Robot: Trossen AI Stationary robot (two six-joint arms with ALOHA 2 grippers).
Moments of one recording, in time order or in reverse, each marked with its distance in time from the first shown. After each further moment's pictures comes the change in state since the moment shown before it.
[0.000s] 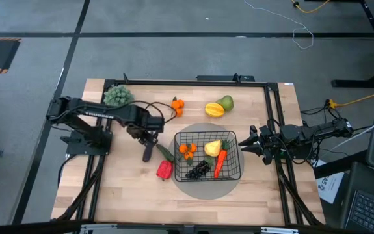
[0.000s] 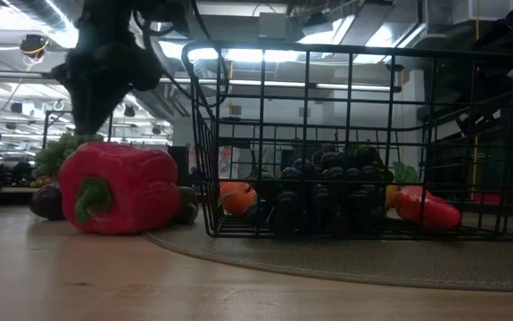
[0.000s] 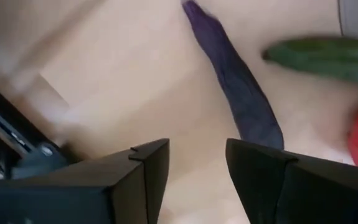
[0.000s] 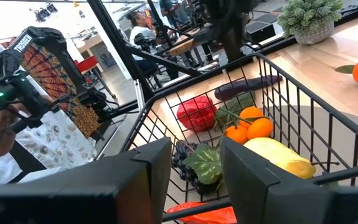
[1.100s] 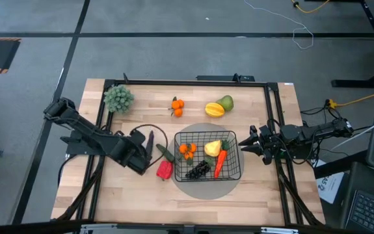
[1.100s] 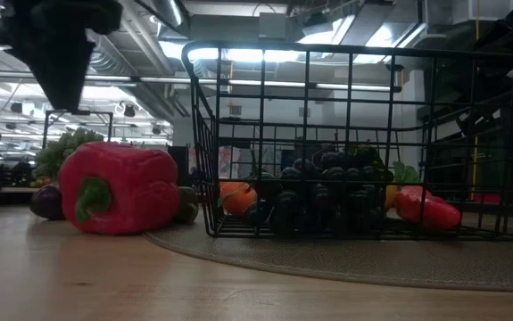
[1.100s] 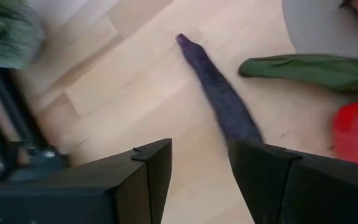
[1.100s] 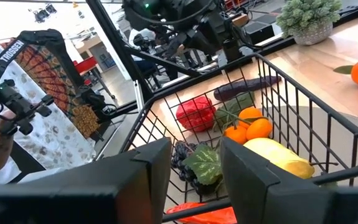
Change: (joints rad) left arm -0.491 -0.009 0.008 -0.081 -0.426 -0.529; right arm 0.000 0.000 0.000 0.000 0.005 0.000
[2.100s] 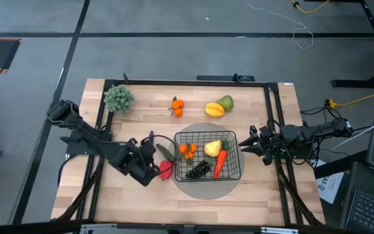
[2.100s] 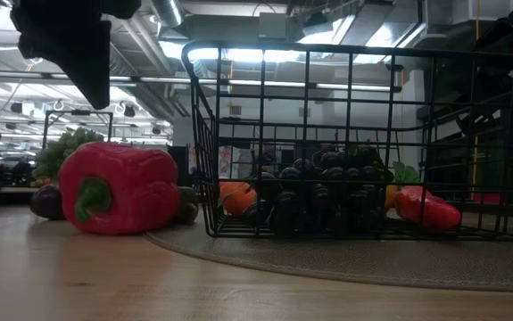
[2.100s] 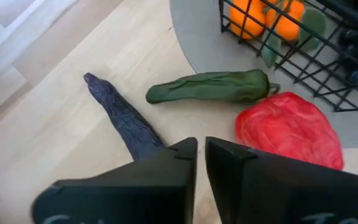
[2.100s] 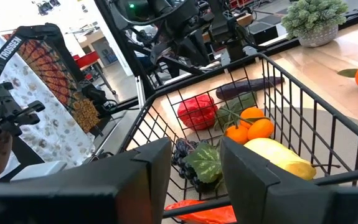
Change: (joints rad) left arm -0.077 0.064 0.001 0.330 -0.101 0.207; right arm 0.000 0.000 0.000 -0.003 -0.017 -0.034
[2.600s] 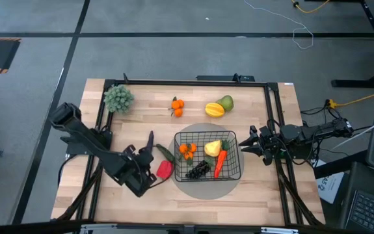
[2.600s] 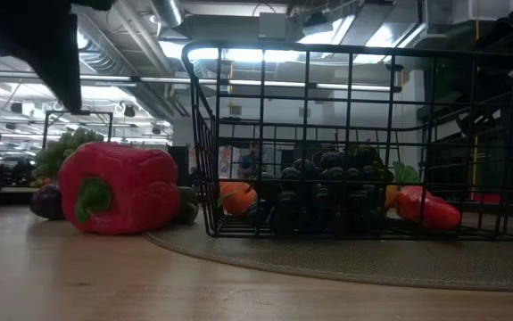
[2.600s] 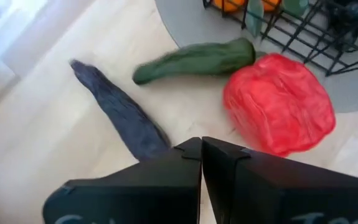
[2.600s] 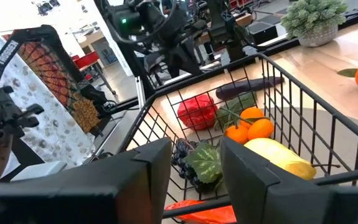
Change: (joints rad) left arm -0.099 0.041 0.000 -0.015 -0.022 -0.039; right arm 0.000 0.000 0.000 0.000 0.001 0.002
